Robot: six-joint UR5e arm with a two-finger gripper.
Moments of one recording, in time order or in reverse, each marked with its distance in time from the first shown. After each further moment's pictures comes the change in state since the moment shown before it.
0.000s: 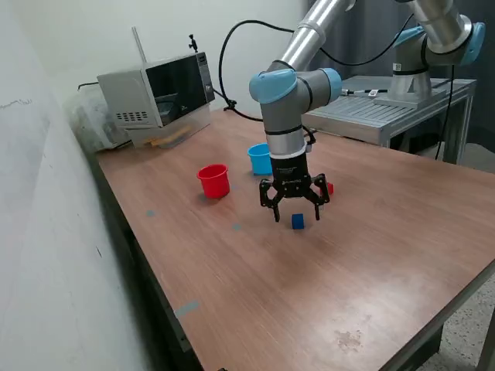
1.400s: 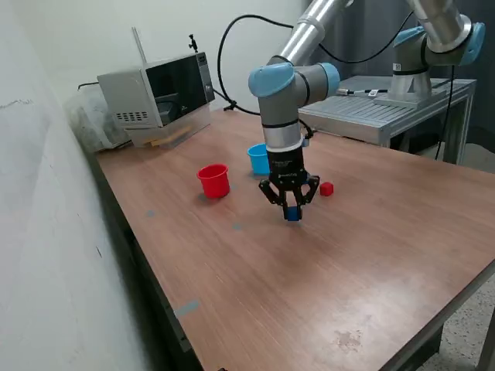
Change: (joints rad) arm -0.019 -0.045 0.035 -0.005 -0.023 0.024
